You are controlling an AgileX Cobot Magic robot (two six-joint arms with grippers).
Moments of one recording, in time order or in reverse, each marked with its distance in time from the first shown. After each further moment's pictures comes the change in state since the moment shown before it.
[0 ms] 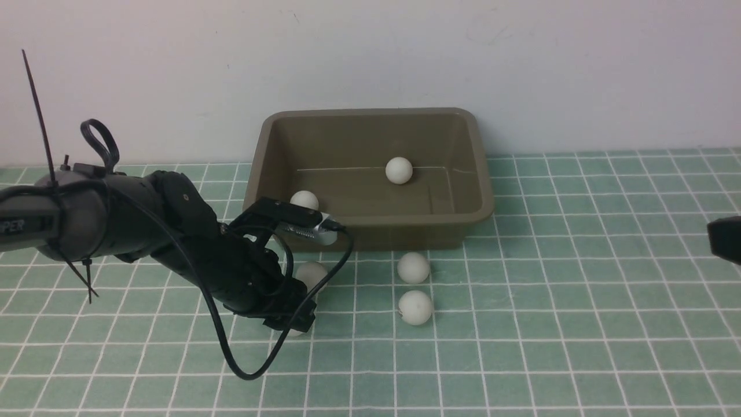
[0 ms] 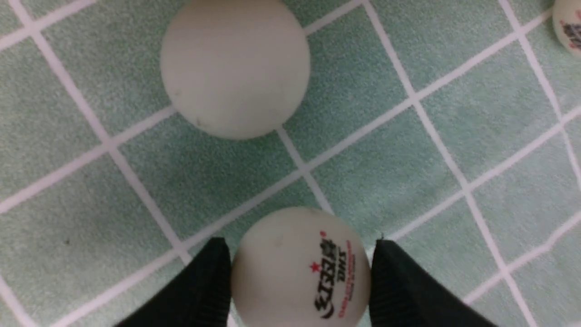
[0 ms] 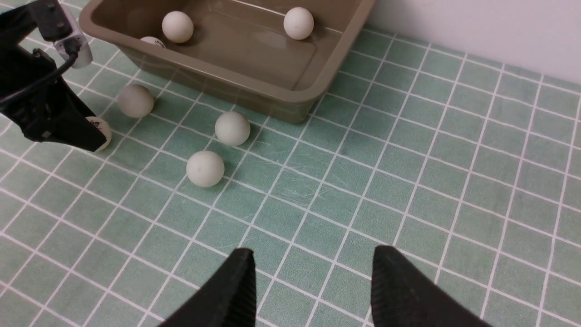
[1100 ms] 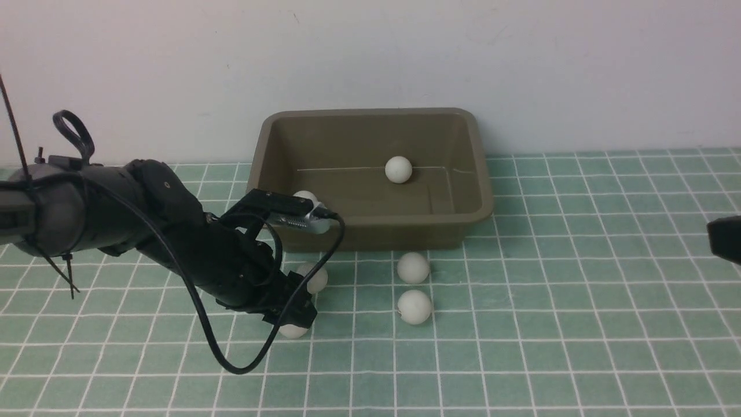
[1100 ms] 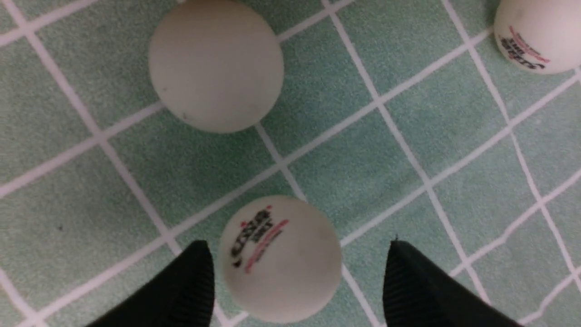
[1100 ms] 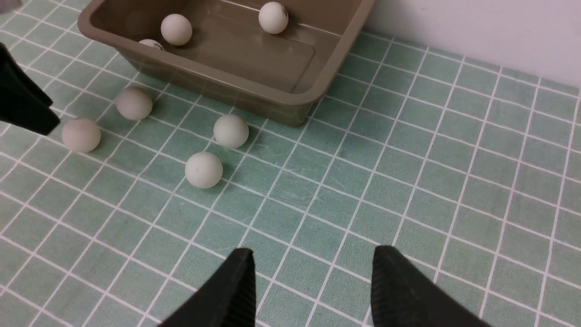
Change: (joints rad) right arm 0.000 0.000 0.000 0.000 0.002 0.000; left arm 0.031 -0.025 0.004 -0.068 0.046 0.033
